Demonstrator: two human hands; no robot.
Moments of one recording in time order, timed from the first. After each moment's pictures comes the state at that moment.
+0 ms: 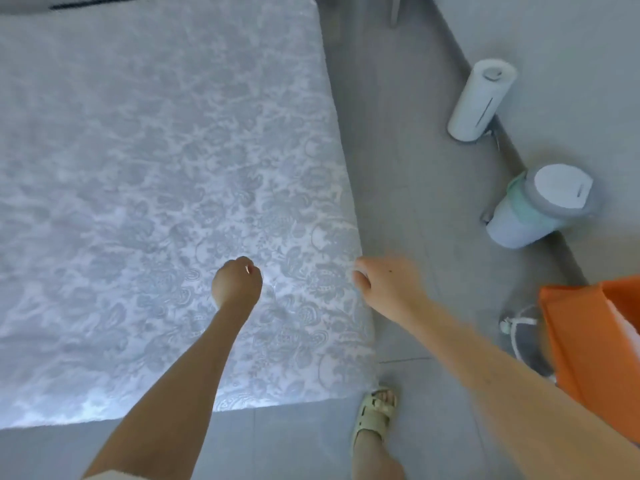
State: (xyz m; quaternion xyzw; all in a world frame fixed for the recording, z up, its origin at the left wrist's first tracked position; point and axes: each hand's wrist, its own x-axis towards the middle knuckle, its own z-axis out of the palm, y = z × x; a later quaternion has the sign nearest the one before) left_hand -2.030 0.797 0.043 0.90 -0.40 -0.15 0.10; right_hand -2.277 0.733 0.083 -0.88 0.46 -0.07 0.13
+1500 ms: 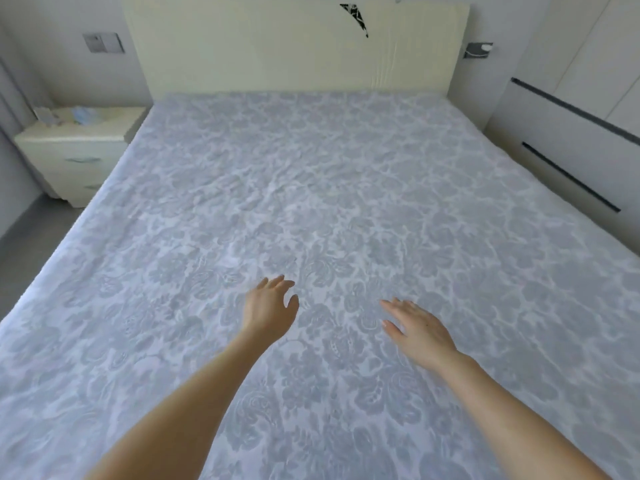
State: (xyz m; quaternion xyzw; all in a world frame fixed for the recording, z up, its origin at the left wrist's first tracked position) left_hand -1.738 0.396 0.019 0.97 0.12 0.00 0.20; right_hand -1.703 0.131 0.026 -0.96 -0.19 0.16 0.13
